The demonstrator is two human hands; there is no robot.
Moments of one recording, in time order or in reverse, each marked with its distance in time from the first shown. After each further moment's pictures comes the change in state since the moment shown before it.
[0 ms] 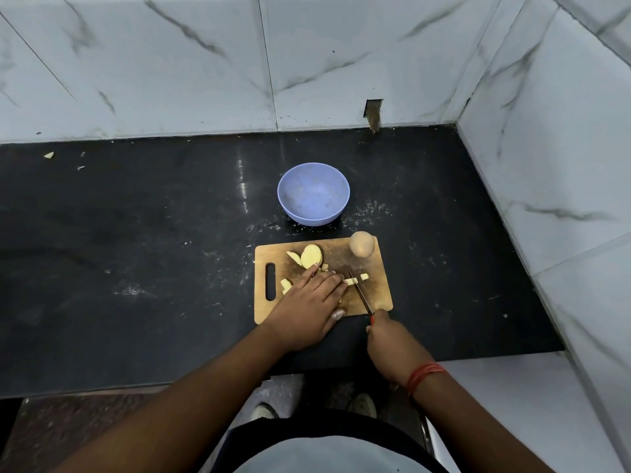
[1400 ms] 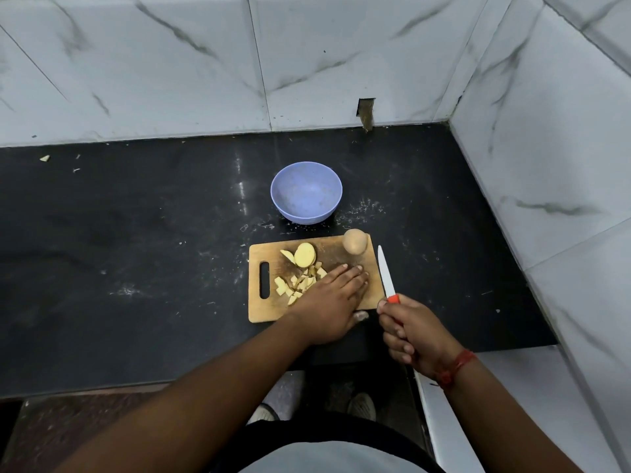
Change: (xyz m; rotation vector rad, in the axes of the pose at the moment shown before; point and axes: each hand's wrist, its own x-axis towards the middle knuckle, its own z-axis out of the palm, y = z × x) left_hand 0.039 0.029 0.003 0.072 -0.139 0.120; right_hand -0.016 0.026 -0.042 1.383 -0.241 0.058
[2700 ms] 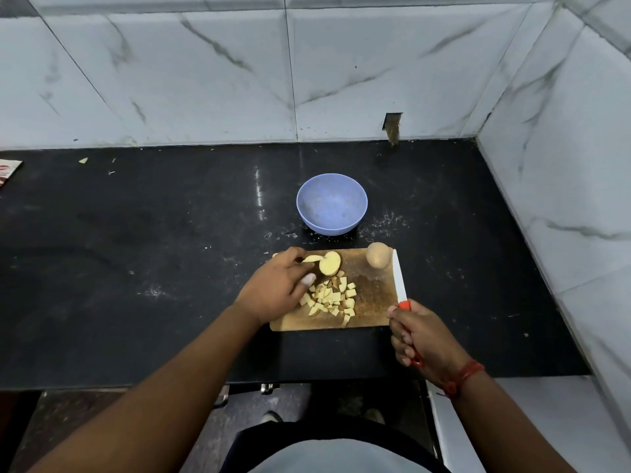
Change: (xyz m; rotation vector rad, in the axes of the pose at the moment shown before) left_hand -0.076 -0.099 -0.032 -0.481 0.170 -0.412; right_hand 0.019 -0.003 0.017 -0.123 0.011 -0.066
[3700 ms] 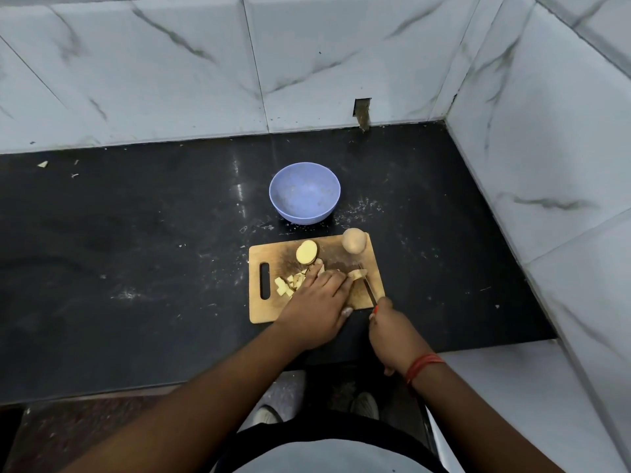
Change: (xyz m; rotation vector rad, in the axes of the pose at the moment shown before) left_hand 0.005 0.084 0.079 0.354 -0.035 0.265; right_hand -0.011 0.017 0.014 -1.080 0.228 0.039
